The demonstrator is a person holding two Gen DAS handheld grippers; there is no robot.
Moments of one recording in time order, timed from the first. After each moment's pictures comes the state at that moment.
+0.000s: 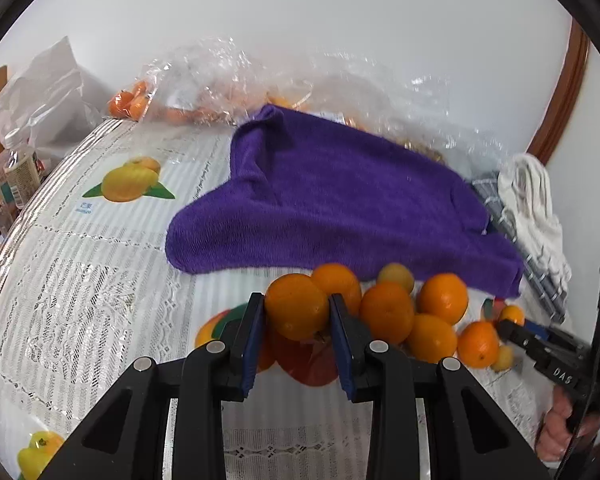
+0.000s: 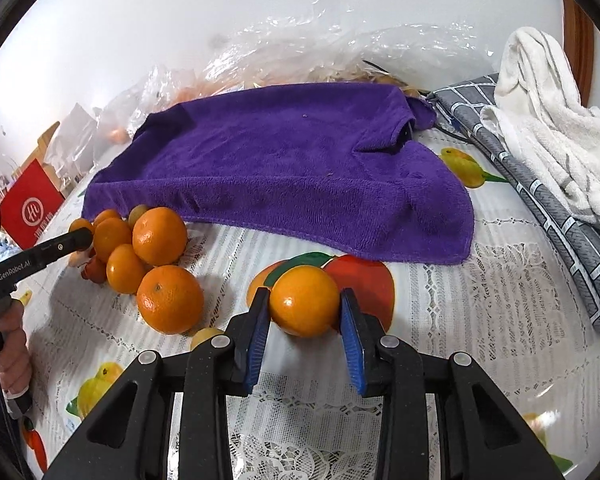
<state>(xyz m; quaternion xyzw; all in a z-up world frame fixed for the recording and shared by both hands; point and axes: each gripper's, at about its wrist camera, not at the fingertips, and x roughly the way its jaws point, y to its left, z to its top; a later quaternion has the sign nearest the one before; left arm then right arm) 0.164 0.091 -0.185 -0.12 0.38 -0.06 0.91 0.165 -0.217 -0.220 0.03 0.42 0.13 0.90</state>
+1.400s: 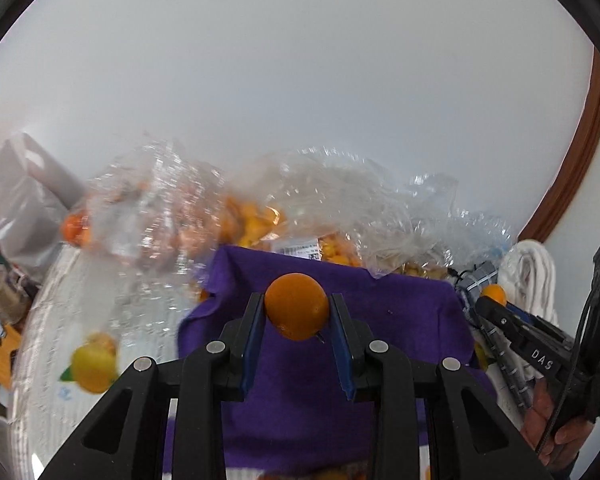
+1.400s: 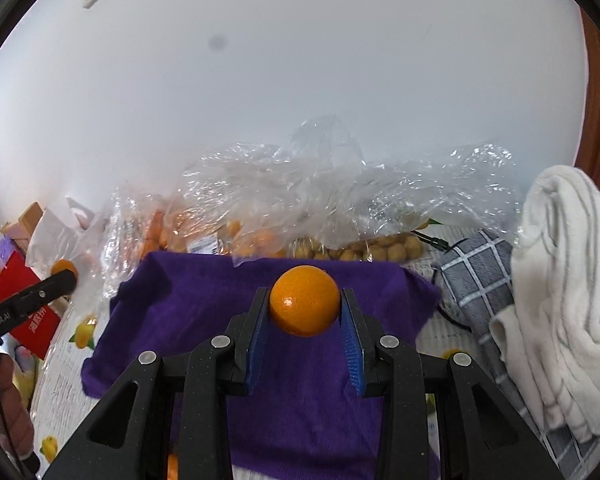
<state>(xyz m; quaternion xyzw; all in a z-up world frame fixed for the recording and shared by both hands) 0.297 0.064 -0.093 -0.11 0.36 -0.05 0.93 0.324 -0.205 -0.125 0.05 0.37 0.10 0.92</state>
